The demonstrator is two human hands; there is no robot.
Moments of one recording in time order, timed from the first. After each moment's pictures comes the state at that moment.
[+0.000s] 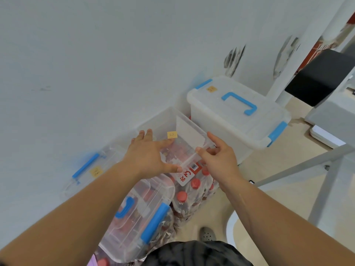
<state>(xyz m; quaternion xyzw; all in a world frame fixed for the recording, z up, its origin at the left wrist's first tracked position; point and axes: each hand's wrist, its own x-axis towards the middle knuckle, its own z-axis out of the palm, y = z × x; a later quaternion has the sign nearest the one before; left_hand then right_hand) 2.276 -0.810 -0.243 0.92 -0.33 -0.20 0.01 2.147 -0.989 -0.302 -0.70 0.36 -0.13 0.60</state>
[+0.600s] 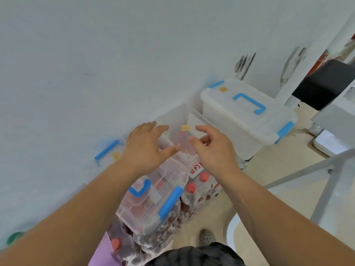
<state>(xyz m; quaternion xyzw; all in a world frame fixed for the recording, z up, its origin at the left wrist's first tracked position) 2.249 -0.753 -0.214 0.93 -0.30 -0.07 0.18 2.147 -0.929 -0.242 -0.82 0.26 -0.17 0.49</state>
